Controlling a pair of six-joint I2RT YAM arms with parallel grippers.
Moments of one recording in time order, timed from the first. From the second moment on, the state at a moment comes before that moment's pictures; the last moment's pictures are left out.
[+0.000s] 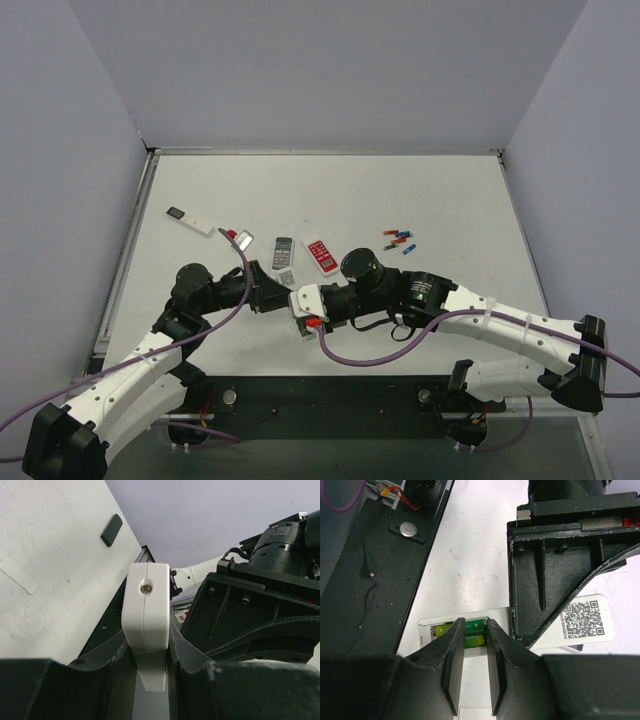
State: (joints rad) left arm -0.51 0.77 0.37 0.41 0.77 -1.11; right arm 1.14 1.19 1.04 -0.36 -0.43 -0.63
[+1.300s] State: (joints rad) left arm -0.48 0.73 0.35 0.45 0.73 -1.14; right arm 1.20 1.18 0.96 -0.24 -0.29 -0.66
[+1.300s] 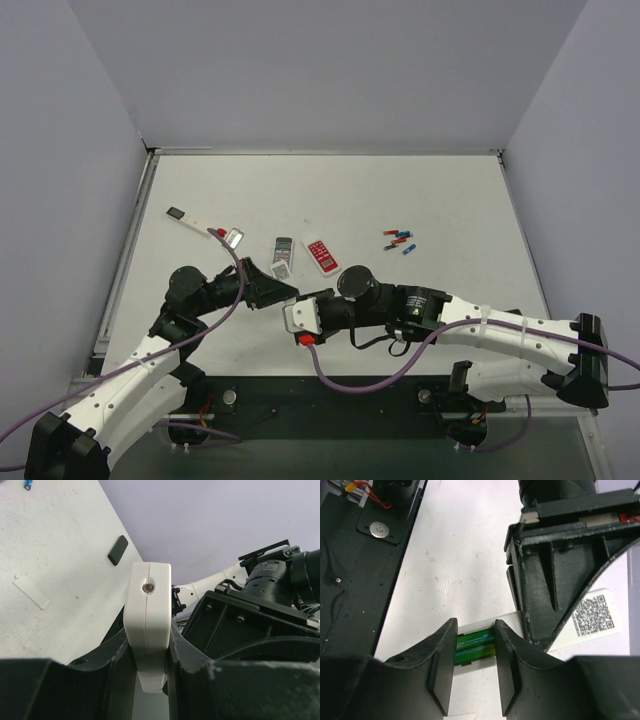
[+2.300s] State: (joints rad) left arm -0.48 0.54 0.27 -0.06 0.21 -0.85; right arm 0.99 1.23 0.90 -0.55 0.28 0.29
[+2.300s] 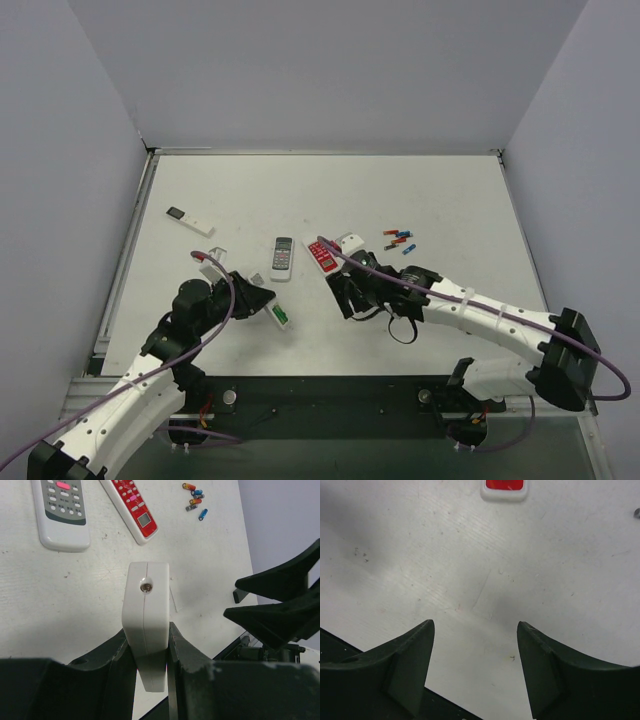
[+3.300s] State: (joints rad) left arm -0.48 0.53 0.21 -0.04 0.23 -0.87; right arm 0.89 1.64 0.93 -0.62 0.10 0.52
